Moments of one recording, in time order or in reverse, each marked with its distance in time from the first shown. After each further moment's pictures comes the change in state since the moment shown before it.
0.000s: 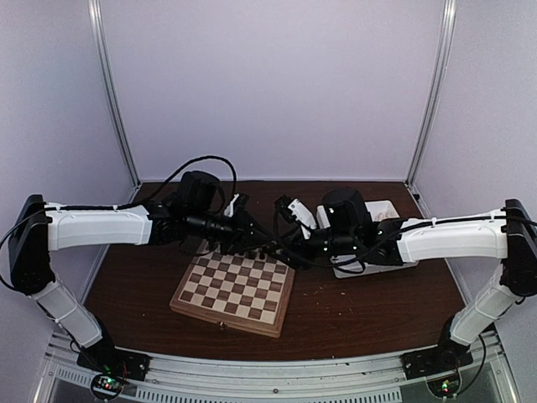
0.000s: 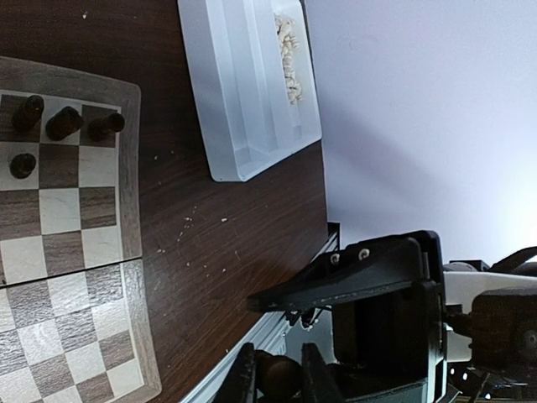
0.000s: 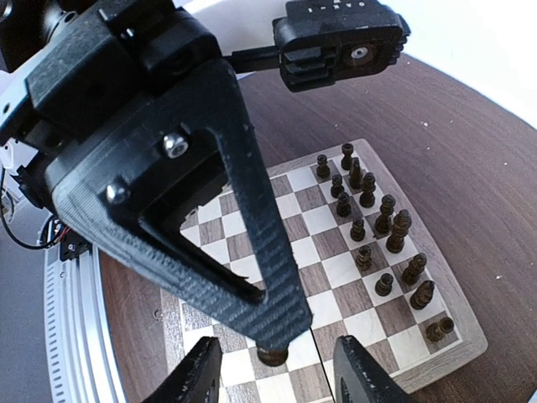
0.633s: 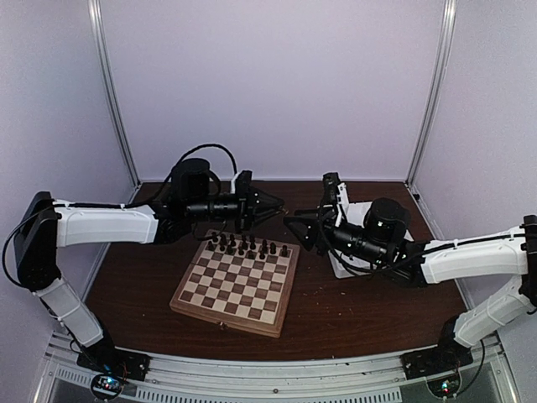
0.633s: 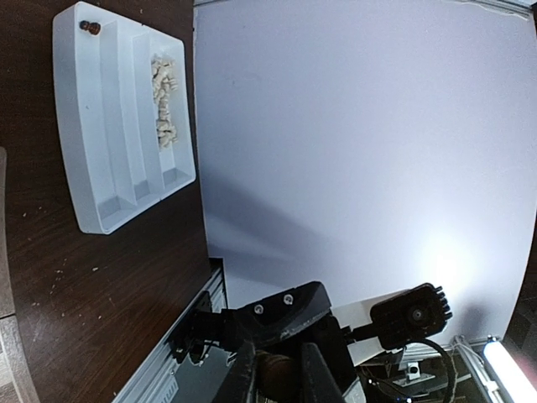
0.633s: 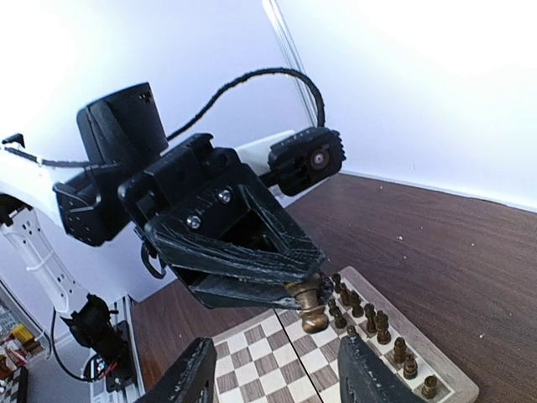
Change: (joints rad) left arm 0.018 0.037 0.004 0.430 0.040 -0.317; right arm 0.000 -0.205 -0.300 0.563 0.164 0.259
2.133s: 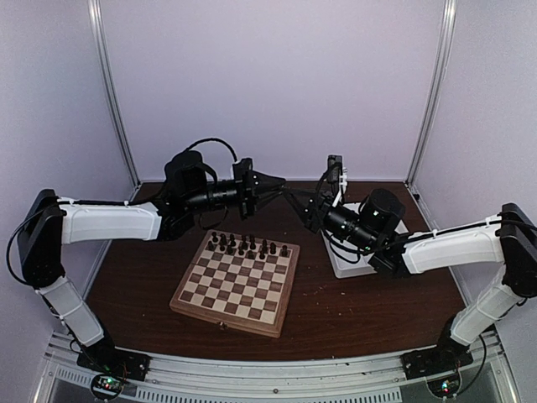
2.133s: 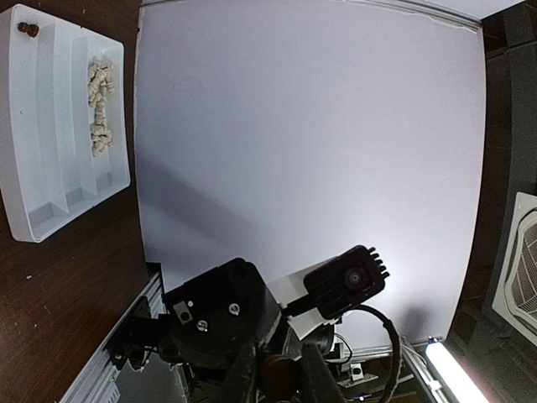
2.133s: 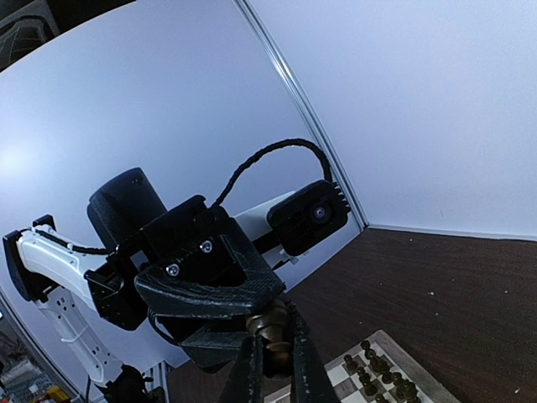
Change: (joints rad) left arm 0.010 0.042 0.039 0.226 0.022 -0.217; right arm -0.080 0.159 0.074 0.303 -0.068 0.177
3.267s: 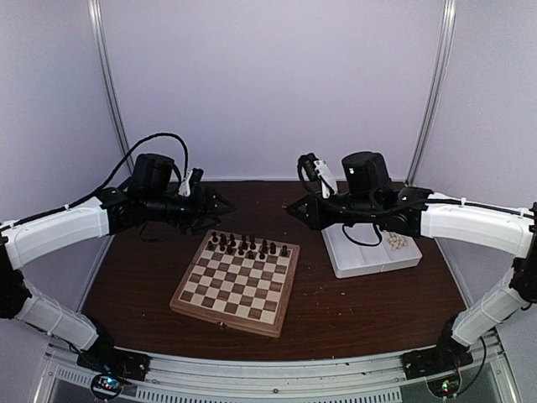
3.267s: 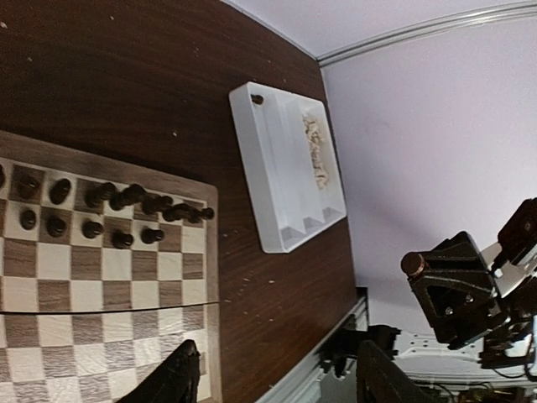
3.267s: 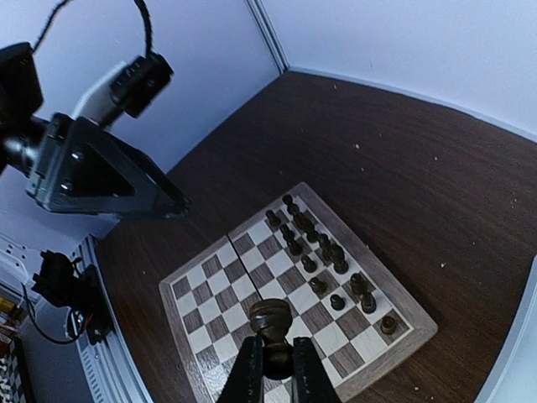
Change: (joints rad) left arm 0.145 -0.310 -0.088 -0.807 -0.166 0.650; right arm -0.024 -0.108 0.317 -0.999 -0.013 -0.194
